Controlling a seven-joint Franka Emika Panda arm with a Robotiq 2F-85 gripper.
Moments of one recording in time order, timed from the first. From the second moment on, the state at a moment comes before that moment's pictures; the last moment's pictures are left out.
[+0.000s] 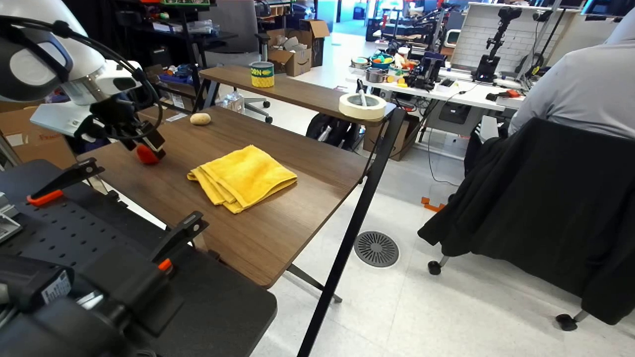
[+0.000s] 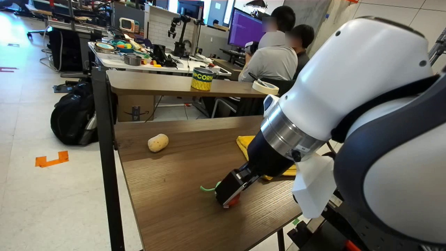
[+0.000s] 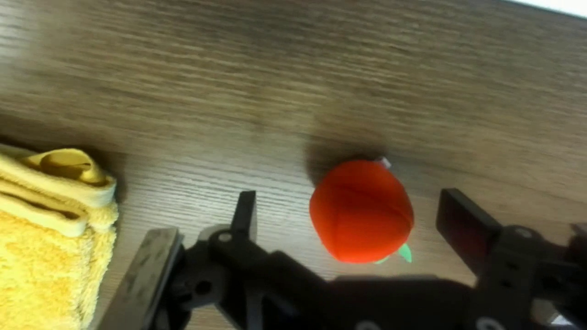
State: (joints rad) arm 0.64 0.68 -0.12 -2.38 0.22 3.34 0.14
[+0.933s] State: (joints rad) arm 0.70 0.64 -0.22 -2.41 0.23 3.36 0.14
